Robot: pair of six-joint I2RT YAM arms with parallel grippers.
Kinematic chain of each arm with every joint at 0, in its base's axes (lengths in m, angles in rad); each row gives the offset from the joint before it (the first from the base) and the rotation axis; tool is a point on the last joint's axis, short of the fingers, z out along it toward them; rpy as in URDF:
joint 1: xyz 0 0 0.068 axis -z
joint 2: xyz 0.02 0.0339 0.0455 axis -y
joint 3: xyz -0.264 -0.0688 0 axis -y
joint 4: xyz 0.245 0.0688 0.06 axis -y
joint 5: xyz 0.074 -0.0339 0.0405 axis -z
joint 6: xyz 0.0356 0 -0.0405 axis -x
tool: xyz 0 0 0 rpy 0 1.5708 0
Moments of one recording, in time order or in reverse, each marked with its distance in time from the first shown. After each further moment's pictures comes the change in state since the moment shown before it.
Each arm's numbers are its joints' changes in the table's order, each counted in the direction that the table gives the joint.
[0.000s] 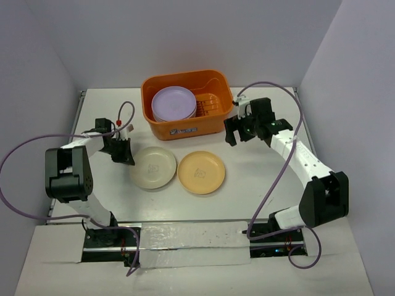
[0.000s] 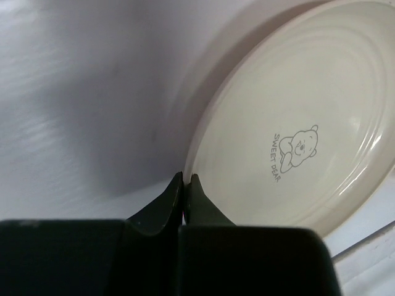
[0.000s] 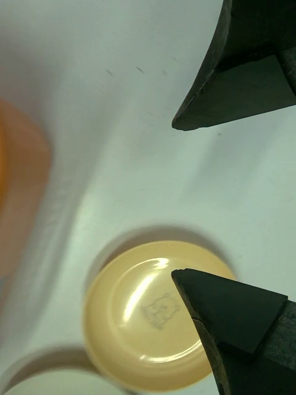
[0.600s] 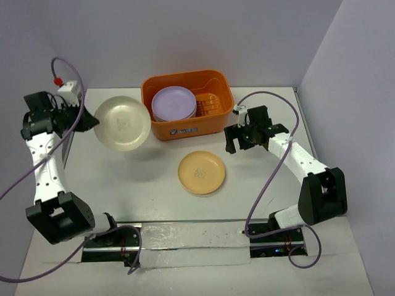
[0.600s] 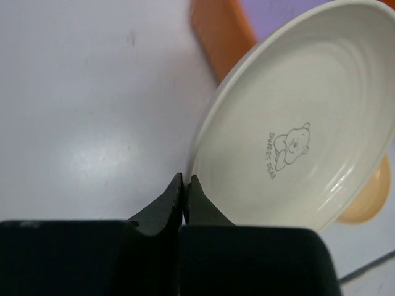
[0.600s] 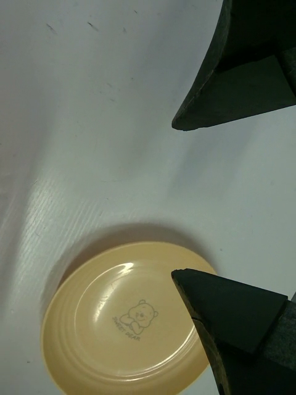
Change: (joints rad) left arm -0.334 0.376 0.377 -0.227 0.252 -0.075; right arm 0.001 -0.020 -0.106 -0.014 0.007 -0.064
